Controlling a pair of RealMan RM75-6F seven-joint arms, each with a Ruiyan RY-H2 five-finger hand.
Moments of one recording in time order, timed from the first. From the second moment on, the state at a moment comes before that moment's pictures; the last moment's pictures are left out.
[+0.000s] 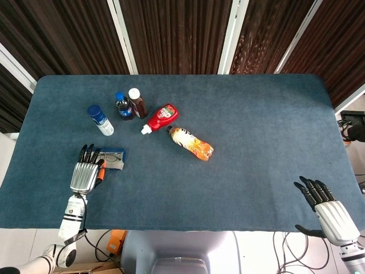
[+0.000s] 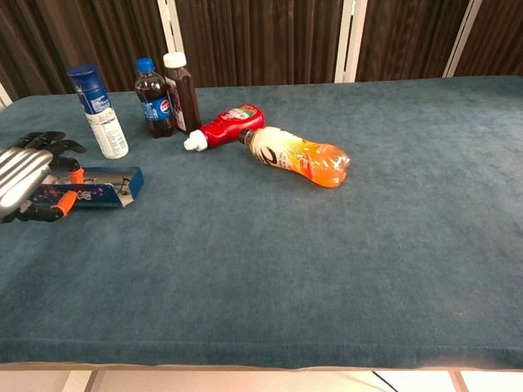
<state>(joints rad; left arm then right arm) -0.48 -1.82 -0.11 -0.83 1.40 1.33 0.11 0.06 -0.99 -0.09 -1.64 -1.72 1.46 0.11</state>
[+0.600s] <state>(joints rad) -0.53 -1.69 -0.19 -1.05 1.28 1.19 0.32 0.06 -0.98 -0.09 -1.63 -1.71 1.47 0.12</state>
